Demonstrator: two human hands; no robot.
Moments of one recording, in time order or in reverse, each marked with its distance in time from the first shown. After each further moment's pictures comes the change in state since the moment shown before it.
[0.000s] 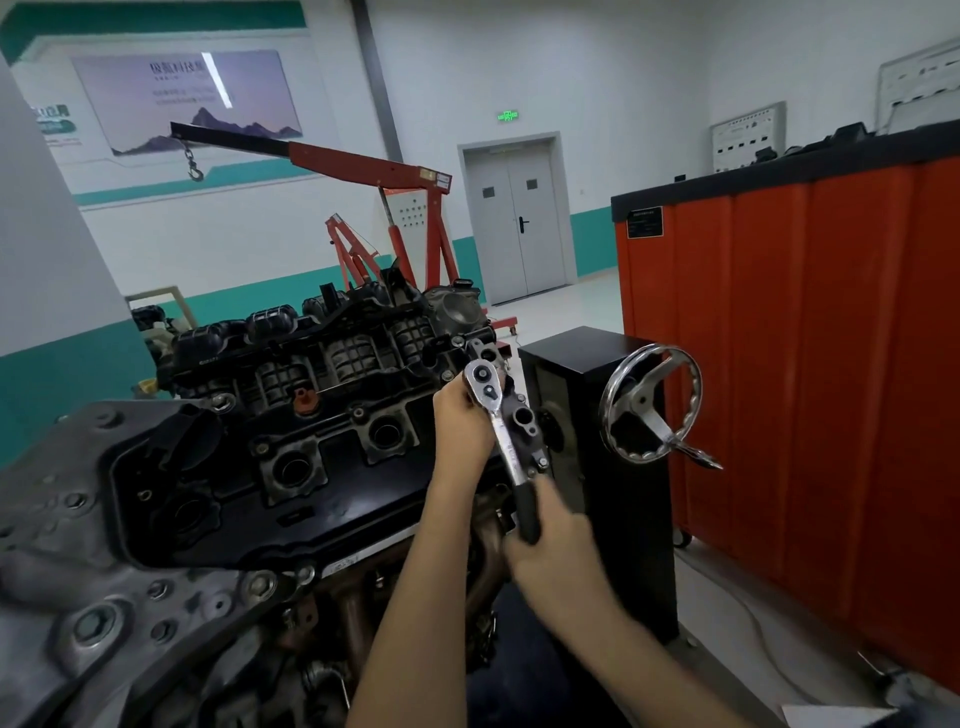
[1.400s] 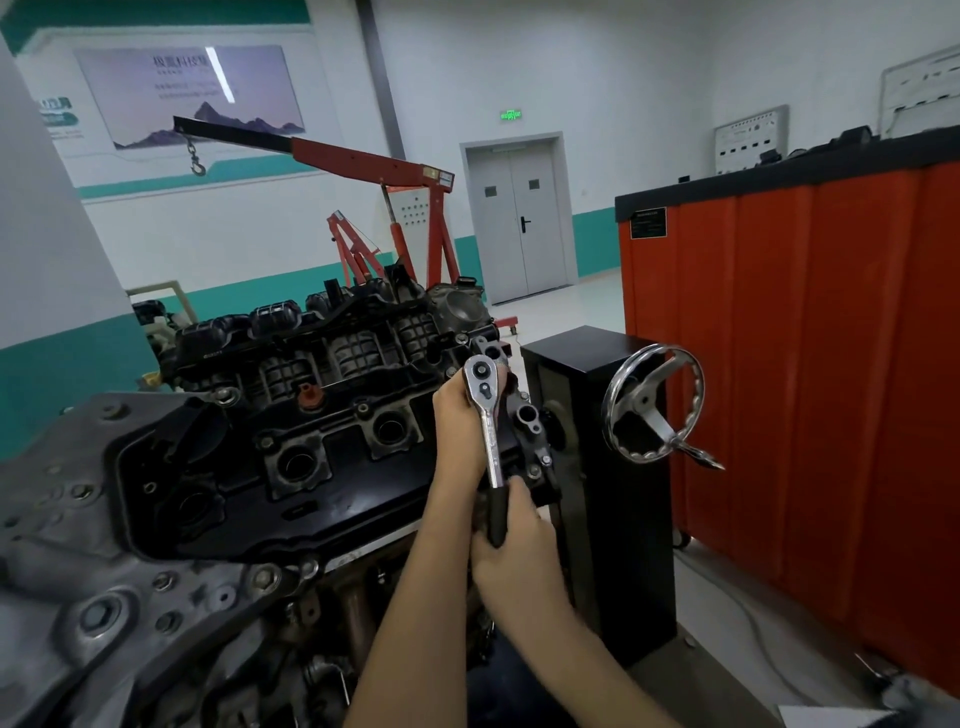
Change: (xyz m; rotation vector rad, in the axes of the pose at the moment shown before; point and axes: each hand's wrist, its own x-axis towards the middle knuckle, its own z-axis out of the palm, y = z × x) left_hand -0.006 0.006 -0.003 -0.079 0.021 0.021; right_hand -0.003 -0.008 0.036 0.068 0.040 0.030
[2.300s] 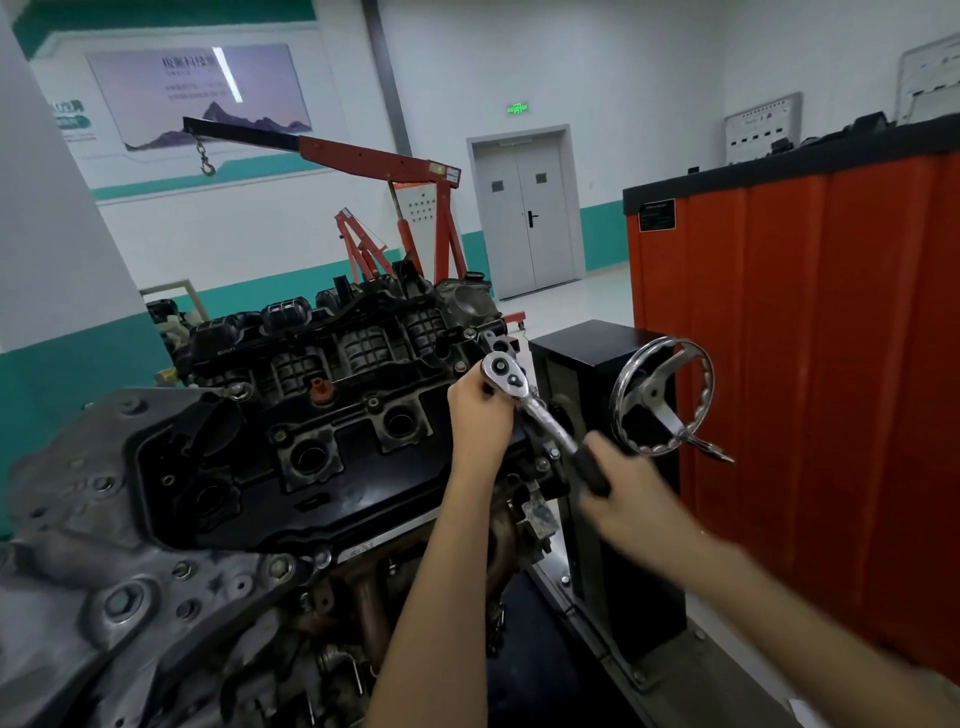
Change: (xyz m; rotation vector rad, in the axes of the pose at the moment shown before) left_hand -0.004 0.000 0.002 0.112 0.009 -0.004; right_hand 0.029 0.006 -0.098 -0.402 -0.145 -0.123
